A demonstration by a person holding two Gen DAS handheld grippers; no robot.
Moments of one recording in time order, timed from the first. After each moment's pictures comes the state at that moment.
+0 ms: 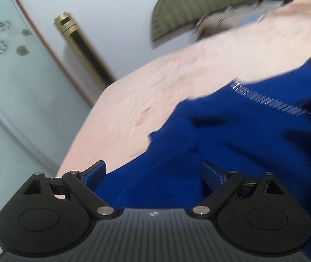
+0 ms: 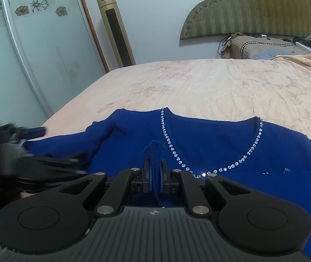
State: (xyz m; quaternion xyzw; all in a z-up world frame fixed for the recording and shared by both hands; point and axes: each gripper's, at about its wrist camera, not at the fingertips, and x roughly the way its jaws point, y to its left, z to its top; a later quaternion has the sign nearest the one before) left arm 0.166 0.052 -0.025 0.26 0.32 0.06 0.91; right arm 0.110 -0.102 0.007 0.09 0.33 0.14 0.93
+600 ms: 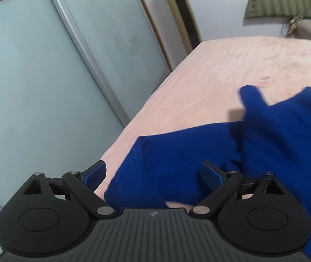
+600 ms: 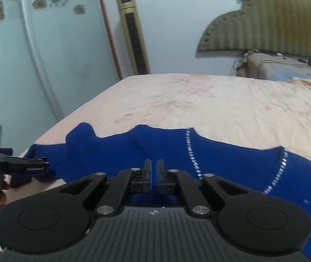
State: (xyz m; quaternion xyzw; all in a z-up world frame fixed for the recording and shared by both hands) left arm 0.131 0.175 0.005 0.11 0.36 0.23 0.90; right arm 0.131 -0.051 0.019 0.03 0.31 0.17 0.94
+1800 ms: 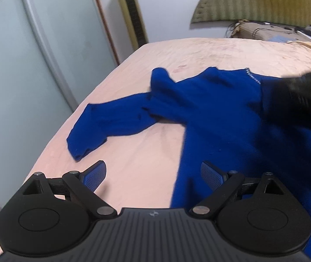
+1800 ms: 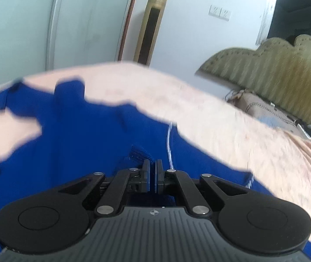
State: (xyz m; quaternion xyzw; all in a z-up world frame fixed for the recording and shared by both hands) left arm 0.028 0.104 0.007 0.08 0.37 0.11 0.92; right arm 0.099 -0.039 0.009 -0.14 0.25 0.16 0.94
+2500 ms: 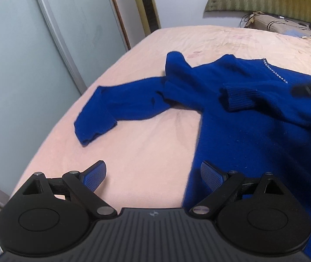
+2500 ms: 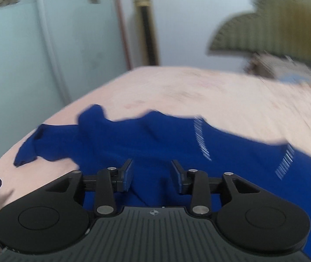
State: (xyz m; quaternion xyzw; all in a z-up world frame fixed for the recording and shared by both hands) left arm 0.036 0.116 -0.004 0.06 0.40 0.14 0.90; right arm 0.101 -0.076 0.007 0.04 0.34 0.18 0.92
